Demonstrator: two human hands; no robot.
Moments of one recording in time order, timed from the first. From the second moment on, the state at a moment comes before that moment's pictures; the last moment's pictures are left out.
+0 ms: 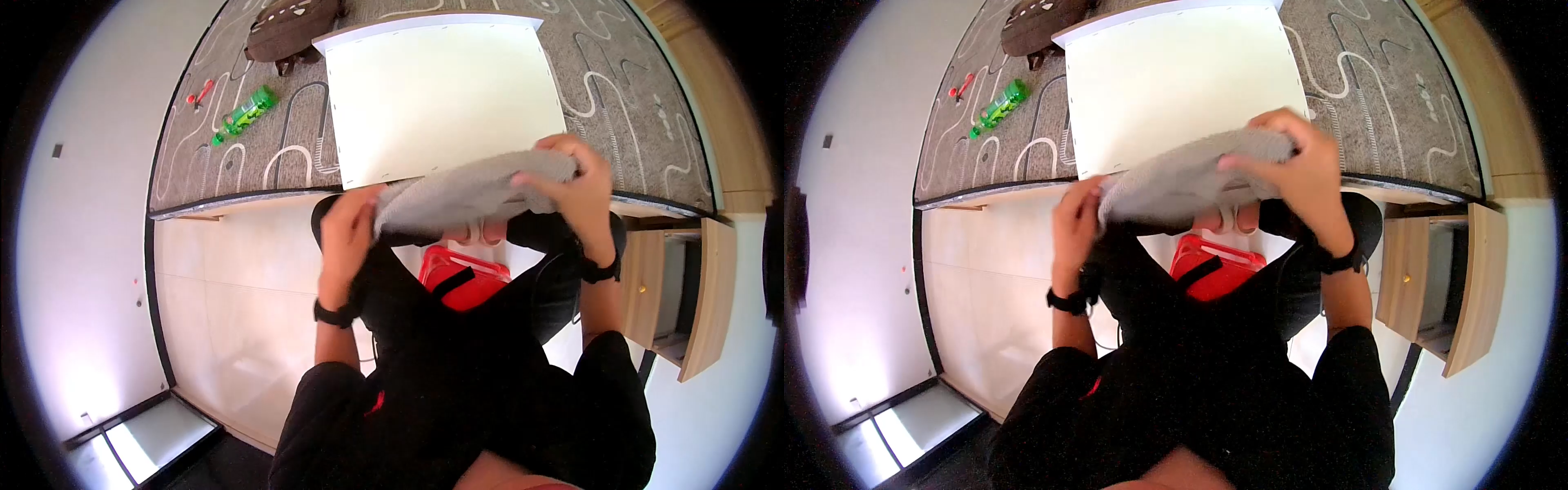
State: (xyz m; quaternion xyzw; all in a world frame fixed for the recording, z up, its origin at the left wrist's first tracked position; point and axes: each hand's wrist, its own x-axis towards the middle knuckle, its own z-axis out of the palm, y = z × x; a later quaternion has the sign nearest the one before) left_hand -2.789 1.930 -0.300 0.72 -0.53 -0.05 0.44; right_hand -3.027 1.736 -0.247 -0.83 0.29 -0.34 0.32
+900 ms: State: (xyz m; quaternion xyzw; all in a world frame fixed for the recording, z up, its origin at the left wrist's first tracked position) left_hand -2.781 1.864 -0.363 0.82 -0.49 0.22 0.21; right_hand -2.931 1.733 -0.355 -0.91 0.28 -0.30 -0.01
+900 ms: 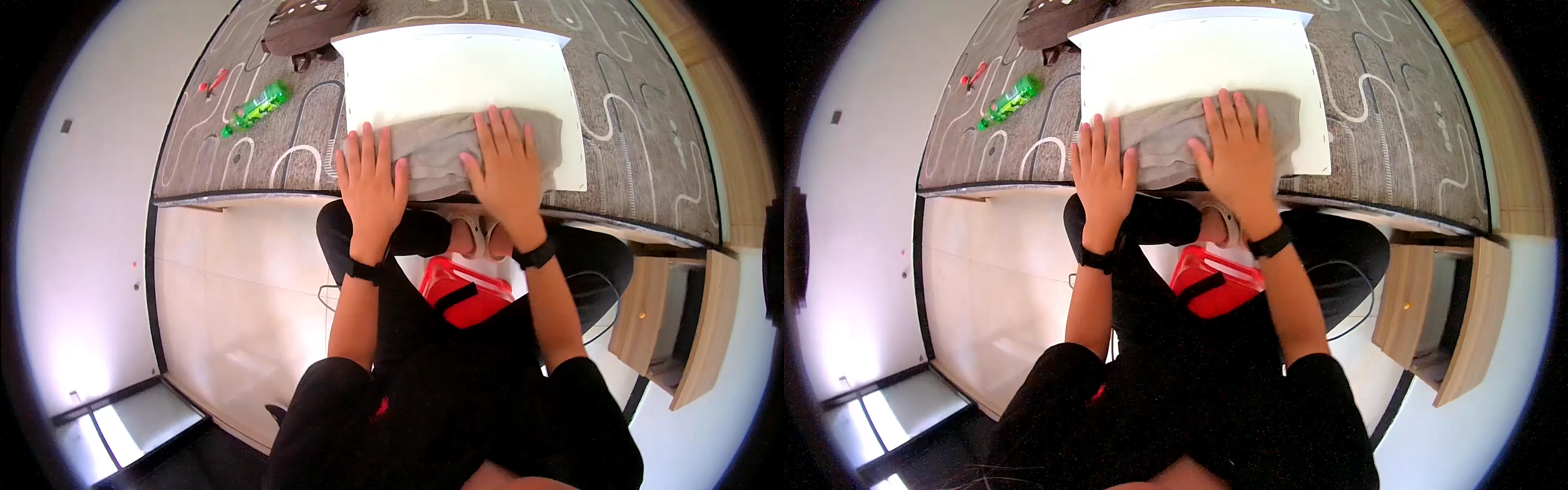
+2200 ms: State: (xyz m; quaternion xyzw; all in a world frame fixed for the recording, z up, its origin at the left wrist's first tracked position) left_hand -2.786 1.869 -0.337 0.74 -0.61 0.10 0.28; right_hand -3.056 1.658 -0.353 -0.84 0.42 -0.34 0.08
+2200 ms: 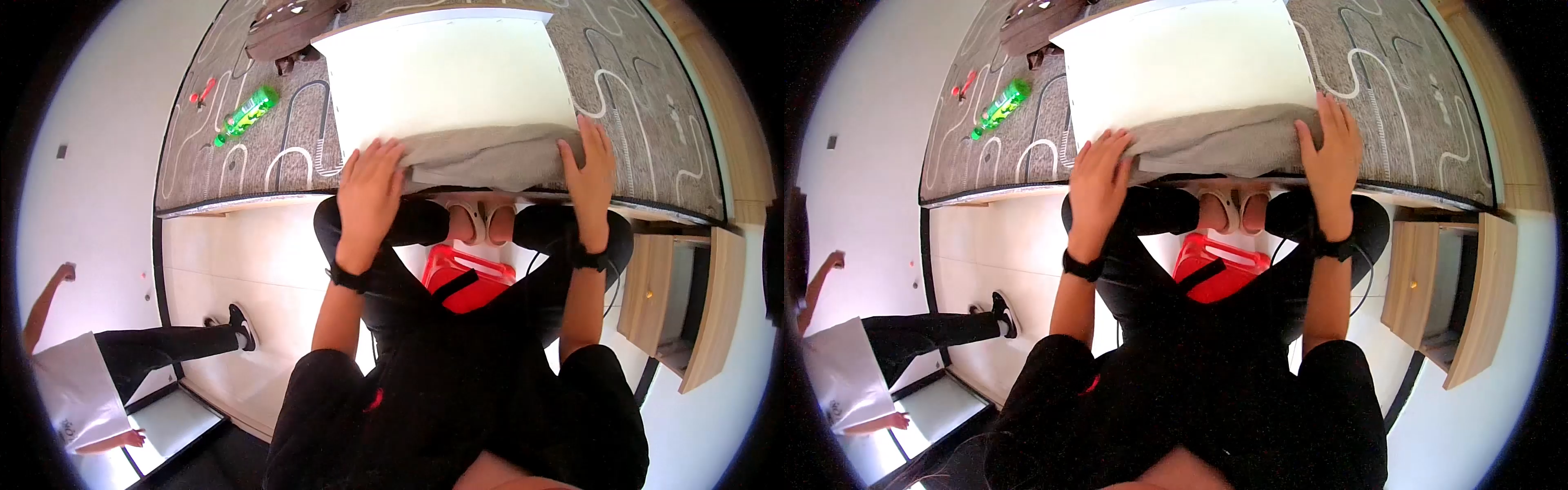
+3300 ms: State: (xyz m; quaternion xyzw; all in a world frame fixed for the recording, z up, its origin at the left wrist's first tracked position) left_hand -2.783 1.905 -0.324 0.75 -0.59 0.18 0.23; right_hand -3.060 1.666 -0.316 -0.88 0.23 -0.31 0.28
